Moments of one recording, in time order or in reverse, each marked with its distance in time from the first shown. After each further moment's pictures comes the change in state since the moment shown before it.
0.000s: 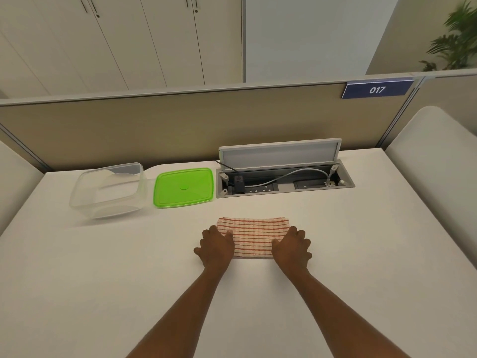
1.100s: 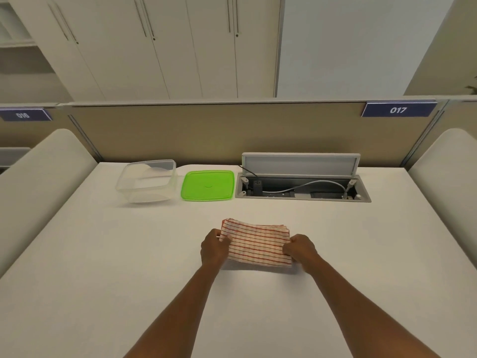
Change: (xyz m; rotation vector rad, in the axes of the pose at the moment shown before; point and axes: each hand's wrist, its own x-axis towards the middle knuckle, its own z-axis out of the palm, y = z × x) left_hand -0.047 -0.037 -0.033 -0.422 0.069 -0.018; right_hand 0.001 0.014 -0.035 0.342 -0.407 -0.068
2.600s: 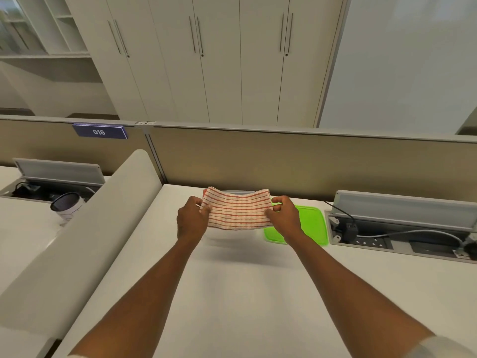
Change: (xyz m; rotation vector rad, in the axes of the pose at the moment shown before) left_hand 0.259 -0.072 -0.301 0.018 0.324 0.212; right_hand 0.040 -0.331 0.236 0.184 0.173 -0.469
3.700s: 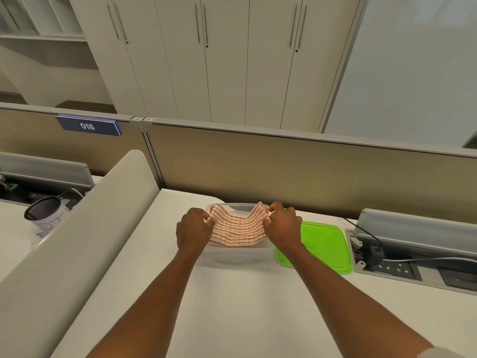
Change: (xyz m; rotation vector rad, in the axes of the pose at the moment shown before) left_hand 0.076 -0.049 0.045 0.212 -0.064 -0.036; right_hand 0.075 0.007 0.077 -0.646 0.042 -0.187
